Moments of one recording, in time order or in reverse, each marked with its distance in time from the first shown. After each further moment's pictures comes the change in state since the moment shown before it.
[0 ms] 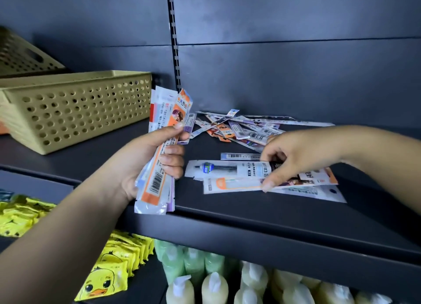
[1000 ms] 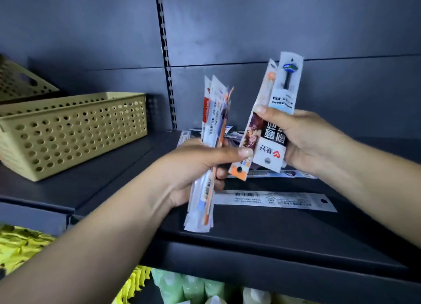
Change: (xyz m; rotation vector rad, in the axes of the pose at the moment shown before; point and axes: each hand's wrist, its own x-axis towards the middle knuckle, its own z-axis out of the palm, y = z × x) left_hand 0.008 -0.008 0.079 0.463 0.034 0.119; right_hand 0.003 -0.020 -0.008 1.556 0.705 -0.005
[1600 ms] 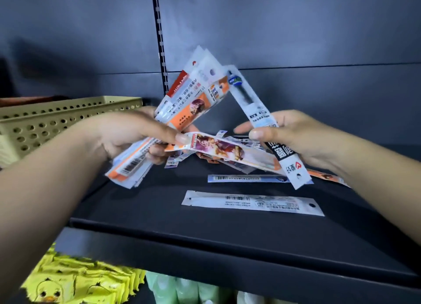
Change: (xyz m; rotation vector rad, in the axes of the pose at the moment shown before) left_hand 0.011 0.045 -0.084 0.450 0.011 0.013; right_hand 0.003 -0.012 -0.025 -0.556 -0.407 -0.185
